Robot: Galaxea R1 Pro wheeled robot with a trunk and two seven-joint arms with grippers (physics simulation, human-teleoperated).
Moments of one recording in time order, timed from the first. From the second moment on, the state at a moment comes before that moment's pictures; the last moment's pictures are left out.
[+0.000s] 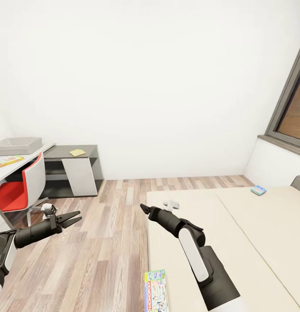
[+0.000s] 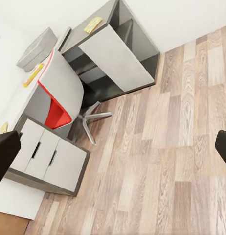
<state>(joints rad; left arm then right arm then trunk) -0.57 0.31 0.47 -0.92 0.04 0.89 -1.54 -0.46 0.17 0.23 -1.34 -0.61 0.57 0.01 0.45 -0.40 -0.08</state>
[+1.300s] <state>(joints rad) -0.57 0.31 0.47 -0.92 0.04 0.89 -1.54 -0.46 0.17 0.23 -1.33 -0.61 0.57 0.01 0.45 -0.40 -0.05</state>
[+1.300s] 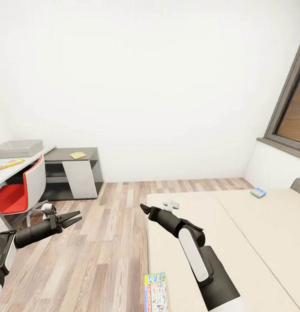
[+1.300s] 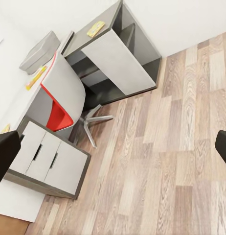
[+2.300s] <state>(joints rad) -0.57 0.31 0.47 -0.92 0.04 0.89 -1.54 -0.46 0.17 0.23 -1.33 -0.61 0.56 0.01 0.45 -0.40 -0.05</state>
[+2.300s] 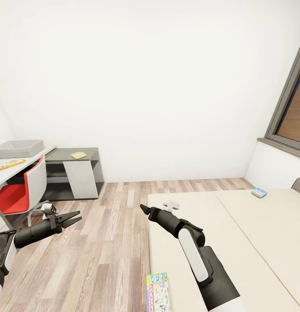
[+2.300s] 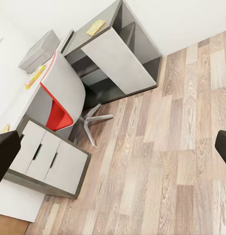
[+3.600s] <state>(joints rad) -0.57 0.31 0.47 -0.92 0.04 0.89 -1.54 -0.46 0.17 0.23 -1.31 -0.61 0.56 0.01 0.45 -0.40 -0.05</state>
